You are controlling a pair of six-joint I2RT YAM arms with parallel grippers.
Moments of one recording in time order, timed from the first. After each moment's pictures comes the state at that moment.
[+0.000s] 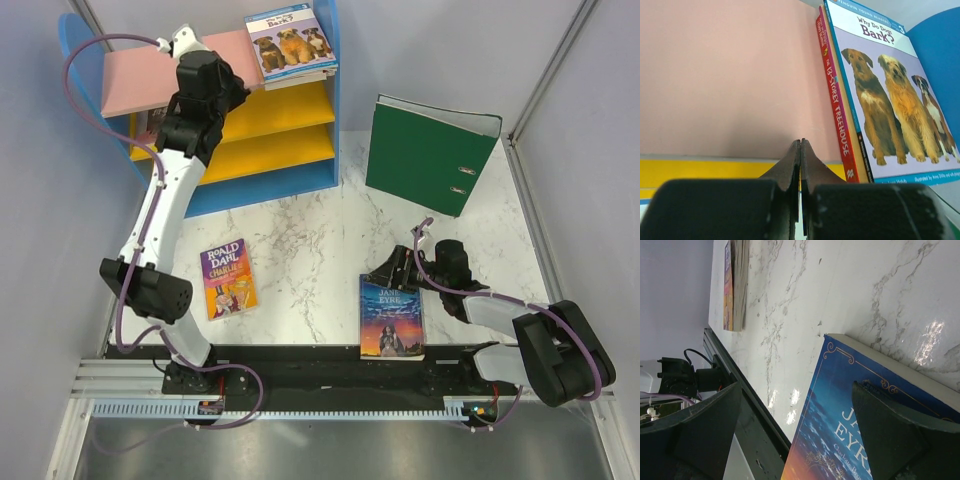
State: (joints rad) left arm -0.26 1.74 2.06 -0.48 -0.28 -0.59; right arm 0.32 1.26 0.28 0.47 -0.66 0.74
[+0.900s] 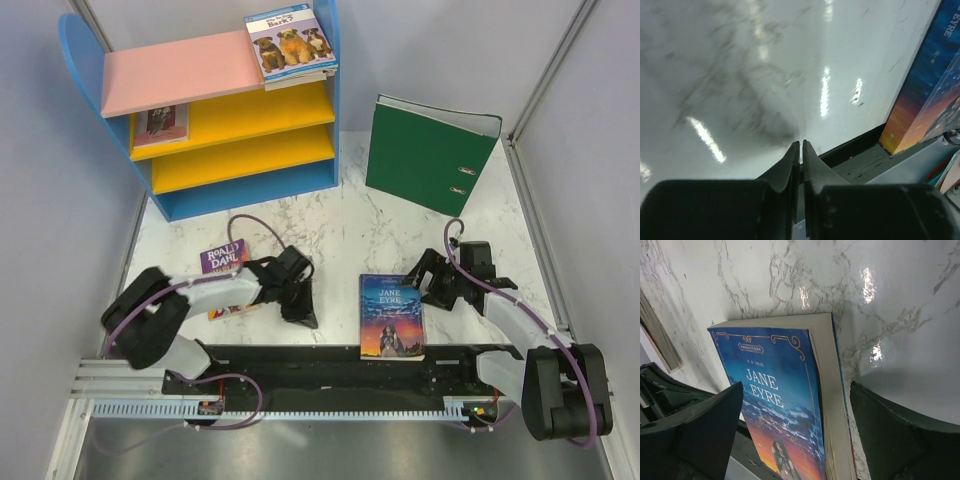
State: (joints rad) left arm -0.76 1.38 0.62 -0.37 0.28 -0.81; right arm 0.07 1.07 0.39 -0.27 -0.46 0.63
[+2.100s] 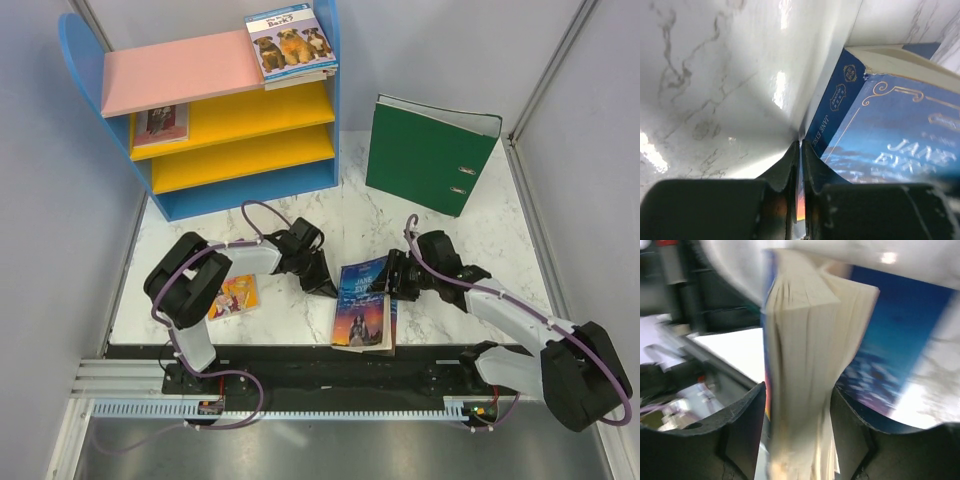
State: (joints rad) left arm -0.69 1.78 0.90 -0.21 0.44 -0.95; right arm 0.47 1.14 0.53 -0.24 -0.42 0.75
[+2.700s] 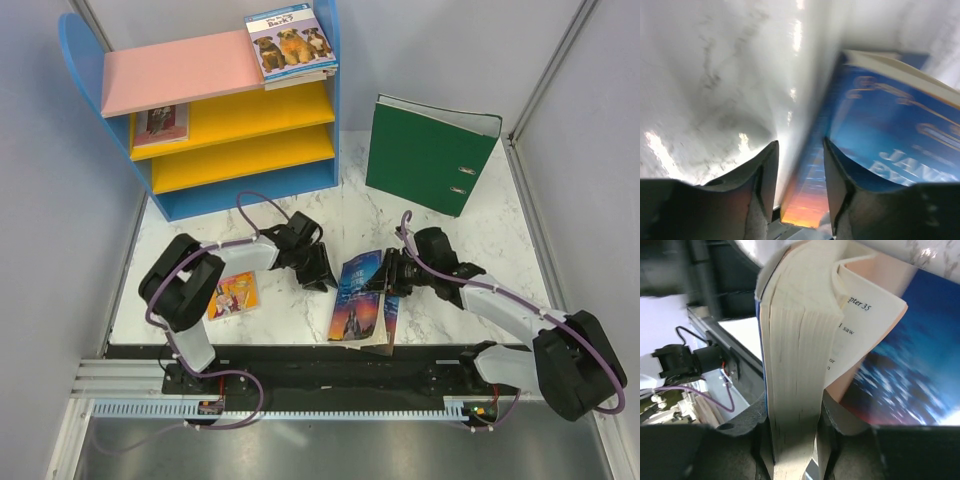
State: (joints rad) left arm -0.67 1.77 0.95 -0.26 0.36 -0.89; right arm 0.48 1.18 0.53 -0.10 -0.56 0.77
